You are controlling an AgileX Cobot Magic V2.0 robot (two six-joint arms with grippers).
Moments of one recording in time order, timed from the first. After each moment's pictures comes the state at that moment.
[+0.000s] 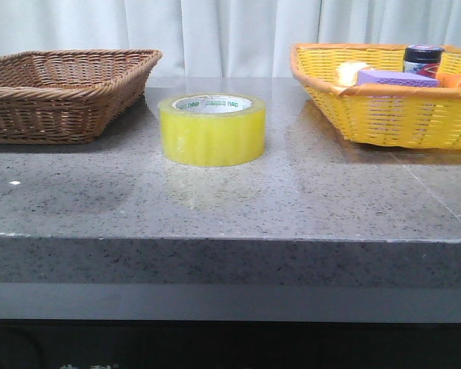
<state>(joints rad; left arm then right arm) -0.56 1.12 -1.22 -0.10 0.85 0.28 0.39 0.78 -0.88 0.17 0.61 -0.12</state>
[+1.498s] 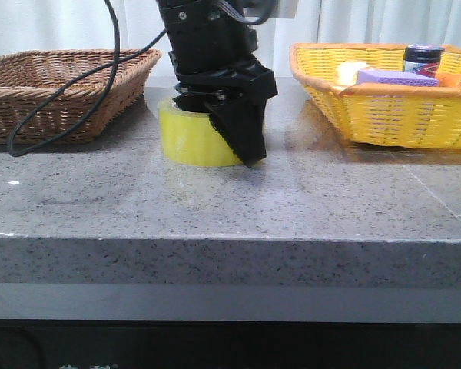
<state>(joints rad) -0.69 2.01 -1.80 -0.11 1.10 0.43 0.39 0.78 -0.88 0.17 0.61 -0.12</state>
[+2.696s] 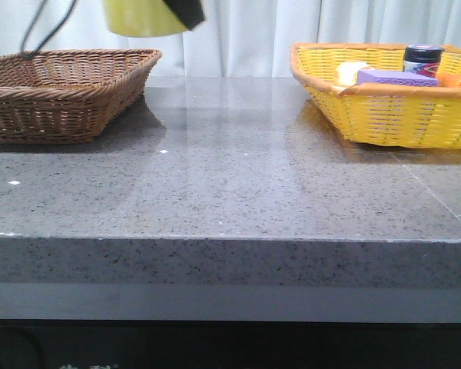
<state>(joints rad) -0.48 2.02 -2.21 -0.05 1.27 0.40 0.39 0.78 -0.88 0.17 0.61 -0.12</state>
